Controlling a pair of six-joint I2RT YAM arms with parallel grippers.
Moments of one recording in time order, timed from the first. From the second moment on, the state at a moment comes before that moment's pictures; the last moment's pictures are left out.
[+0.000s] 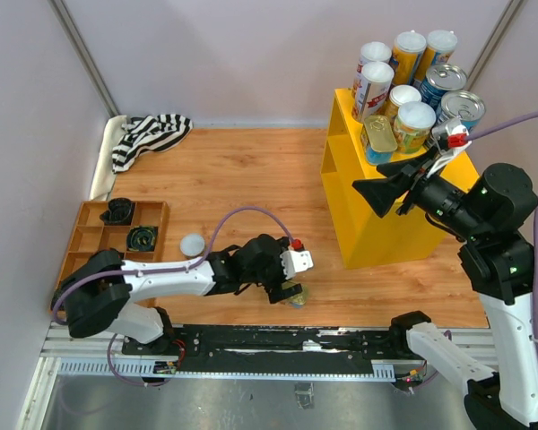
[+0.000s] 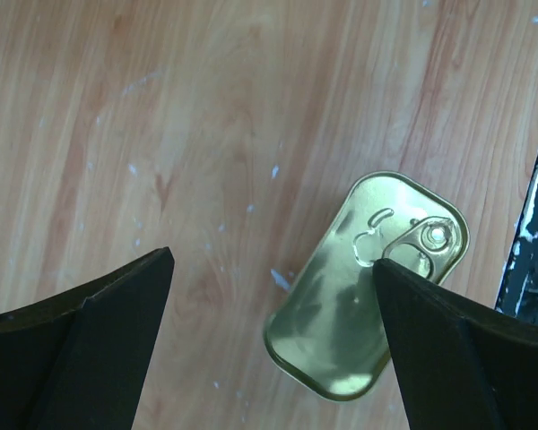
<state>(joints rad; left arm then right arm) -1.09 1.34 0.63 0.05 0.06 0.23 0.29 0.84 1.43 -0.61 -0.49 0.21</state>
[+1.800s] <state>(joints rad) -1.05 1.59 0.79 -0.08 0.36 0.45 0.29 0.80 1.38 -0.61 -0.49 0.21</state>
